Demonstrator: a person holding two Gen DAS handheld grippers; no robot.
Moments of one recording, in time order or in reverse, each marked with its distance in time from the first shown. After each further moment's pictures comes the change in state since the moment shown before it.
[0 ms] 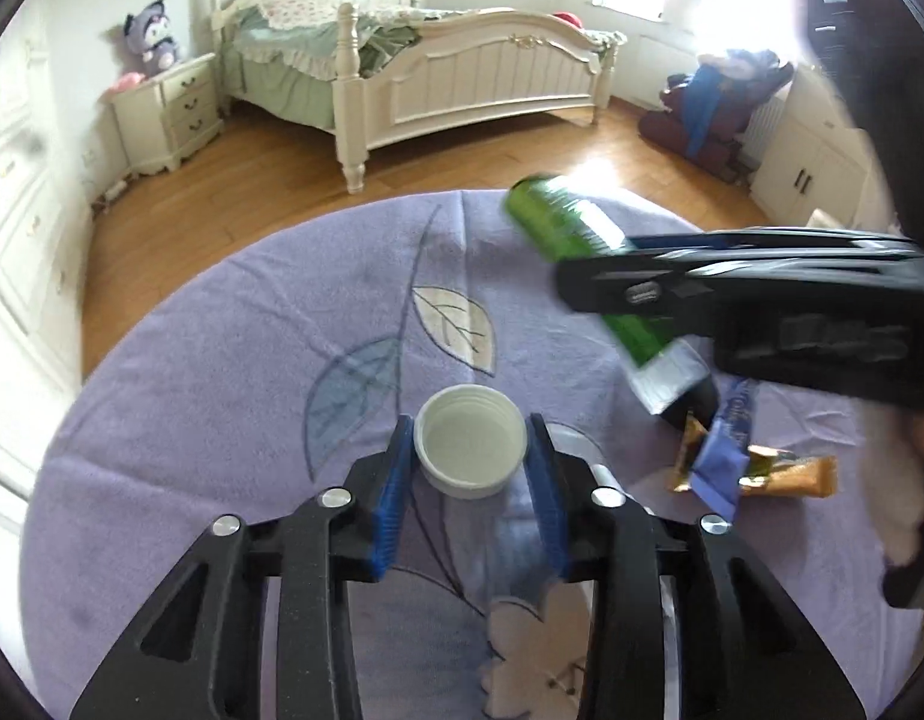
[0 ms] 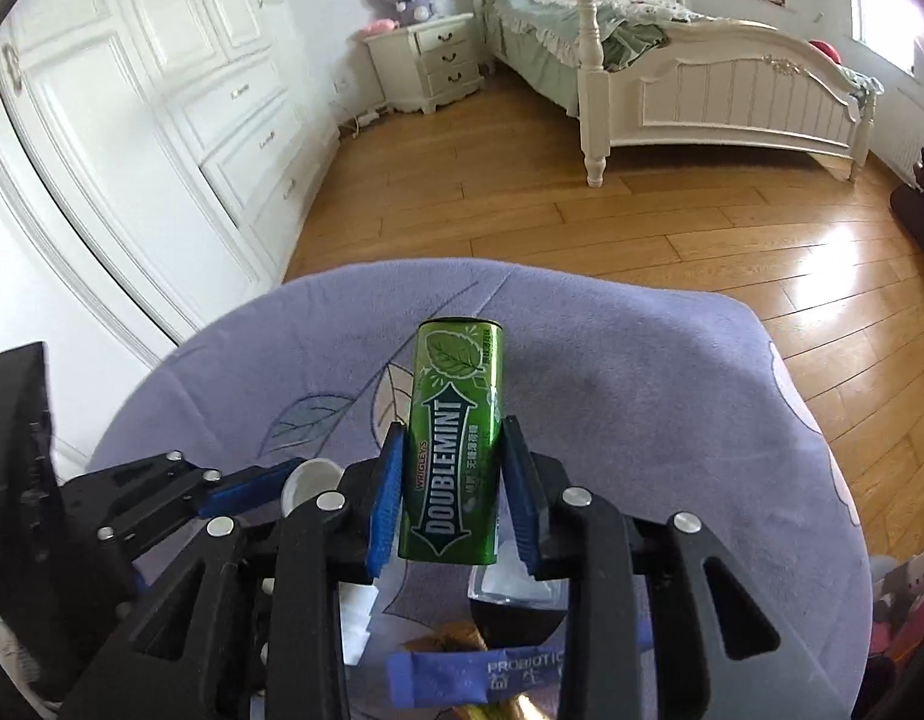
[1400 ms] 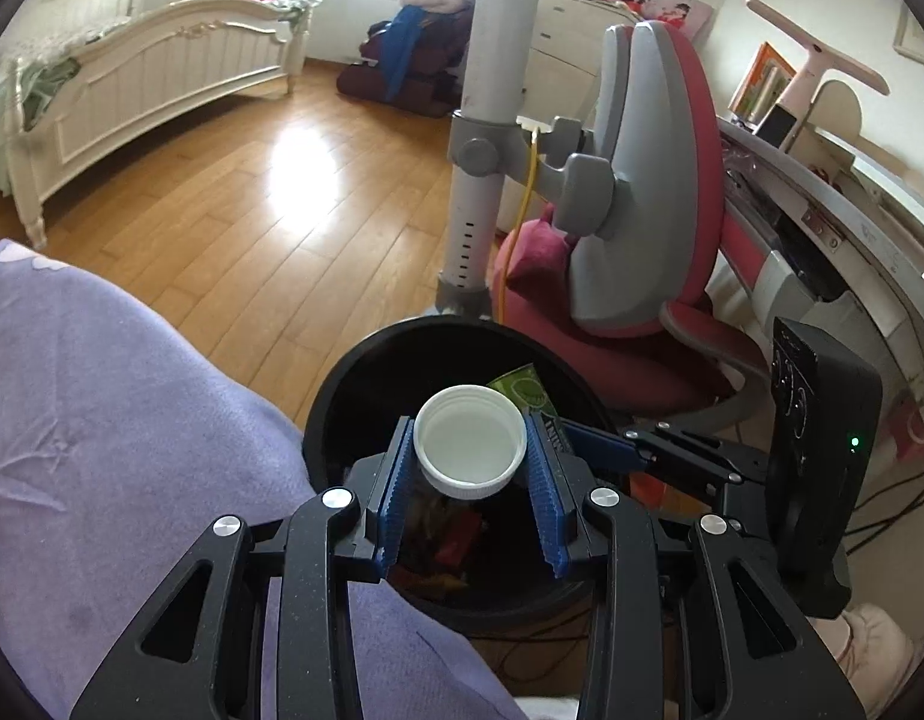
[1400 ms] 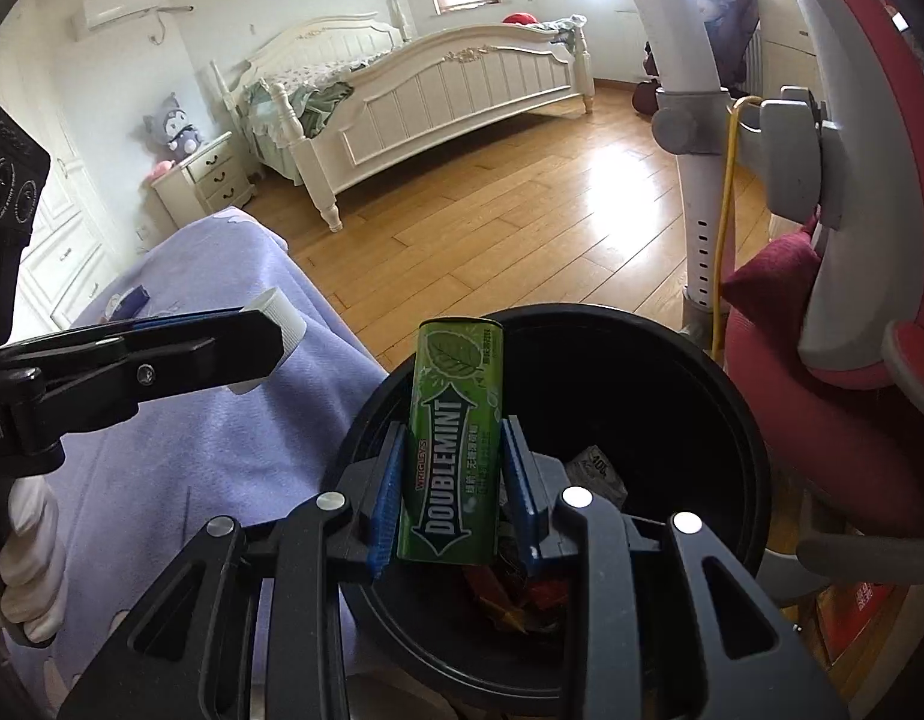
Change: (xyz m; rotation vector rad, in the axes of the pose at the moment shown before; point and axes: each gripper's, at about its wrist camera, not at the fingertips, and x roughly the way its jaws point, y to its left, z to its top) left arm -0.017 -0.367 -0.050 0.307 0.084 -0.591; right arm -0.208 -0.211 -0.297 0.414 -0.210 -0.351
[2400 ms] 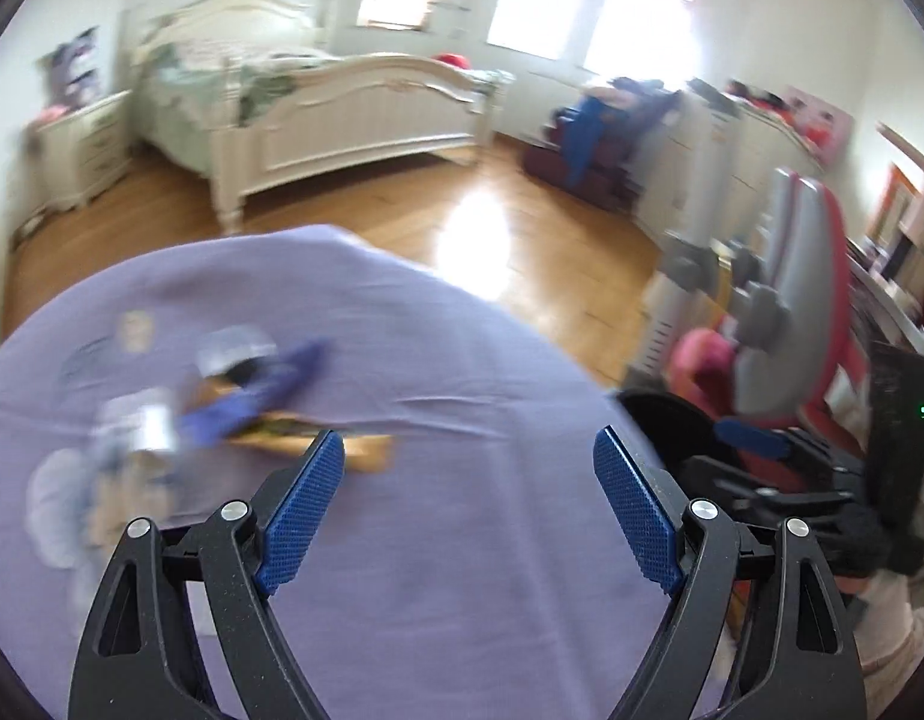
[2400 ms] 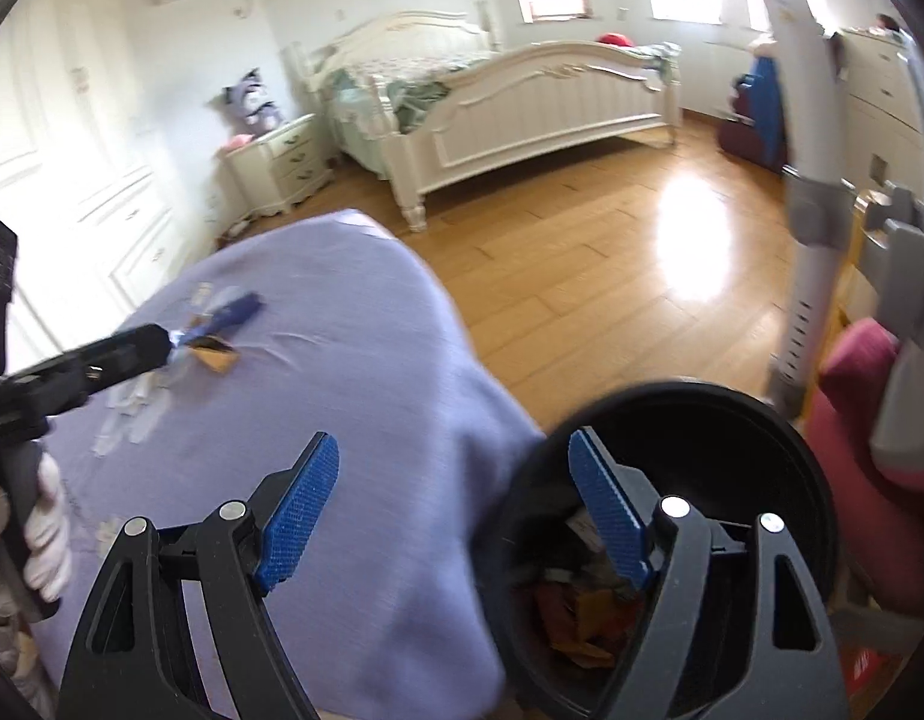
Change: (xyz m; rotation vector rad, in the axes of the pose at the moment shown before) left arm -0.168 0.122 -0.060 -0.250 -0.228 0.389; right arm -0.002 0.099 0.037 -0.156 -0.002 0.163
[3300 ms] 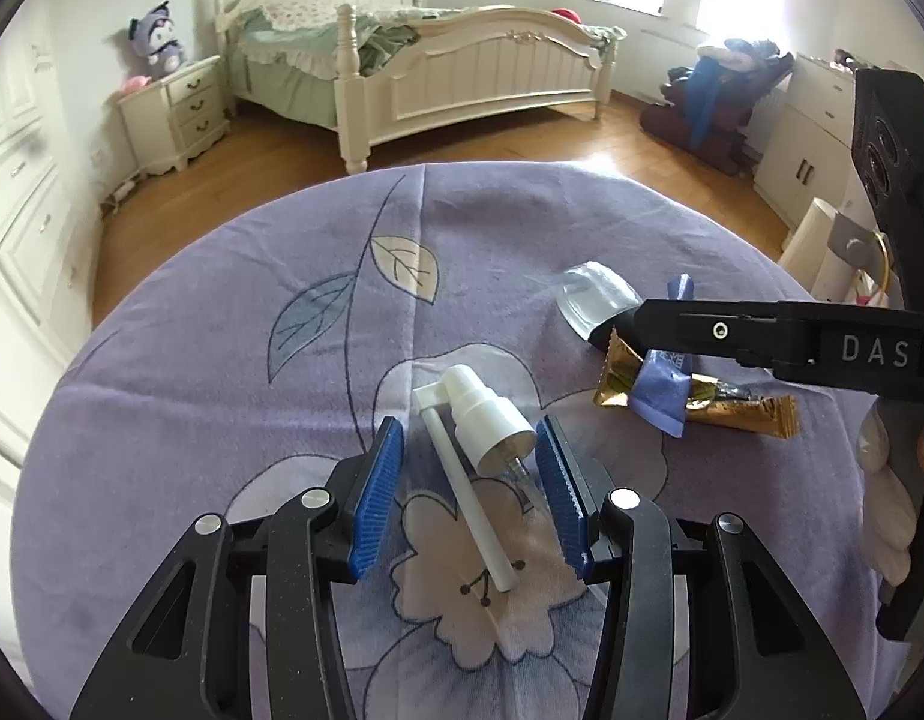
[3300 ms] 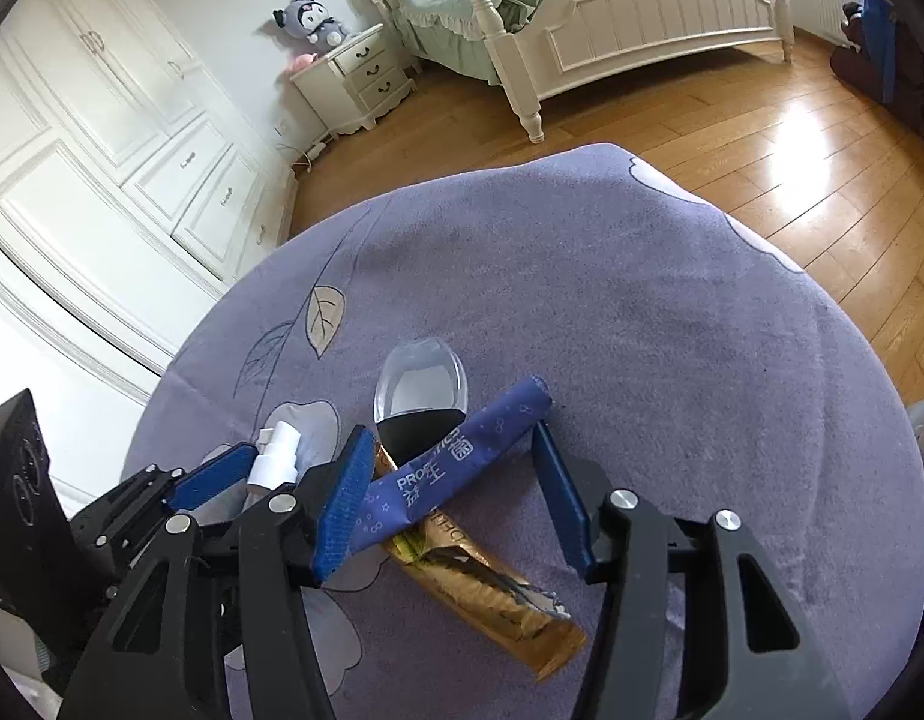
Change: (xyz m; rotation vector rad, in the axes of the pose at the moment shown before) left arm 0.027 0.136 0.002 -0.012 0.123 0.242; right arm 0.172 0.152 0.090 0.013 0.255 0.187
